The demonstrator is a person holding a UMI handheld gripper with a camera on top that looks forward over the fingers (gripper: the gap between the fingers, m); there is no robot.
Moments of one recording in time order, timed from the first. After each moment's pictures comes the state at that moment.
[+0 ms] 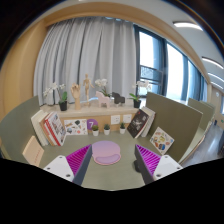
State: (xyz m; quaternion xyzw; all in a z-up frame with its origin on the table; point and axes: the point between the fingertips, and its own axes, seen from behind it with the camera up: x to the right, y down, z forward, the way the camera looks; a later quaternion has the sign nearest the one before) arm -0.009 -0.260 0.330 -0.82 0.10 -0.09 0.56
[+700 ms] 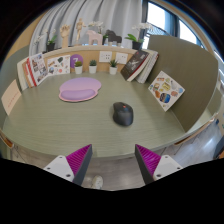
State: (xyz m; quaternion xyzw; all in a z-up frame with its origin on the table) arm 0.148 -0.299 0.011 -0.92 0.05 -0.08 0.38
